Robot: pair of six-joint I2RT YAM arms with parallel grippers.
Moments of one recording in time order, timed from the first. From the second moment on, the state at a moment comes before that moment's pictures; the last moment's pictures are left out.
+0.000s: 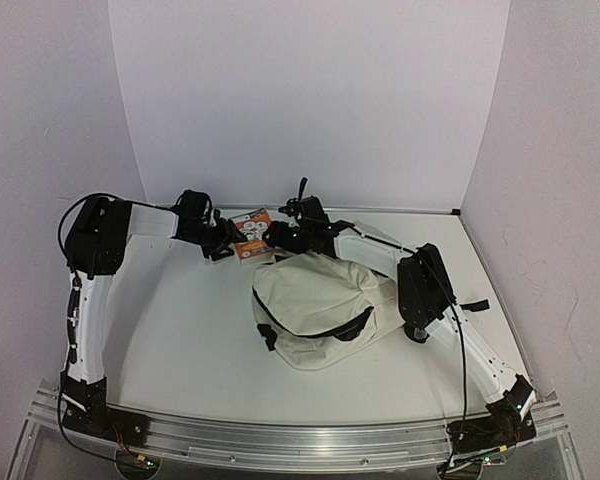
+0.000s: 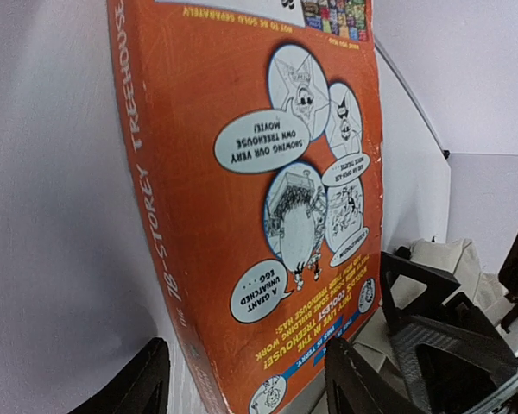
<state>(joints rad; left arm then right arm) -0.29 2.29 1.62 -0.11 0.51 -0.77 0.69 2.85 2.56 -0.27 -0.09 0.63</state>
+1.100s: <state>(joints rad) -0.29 1.76 0.94 -0.01 0.43 -0.80 0.80 2.71 2.22 0.00 -0.32 0.61</state>
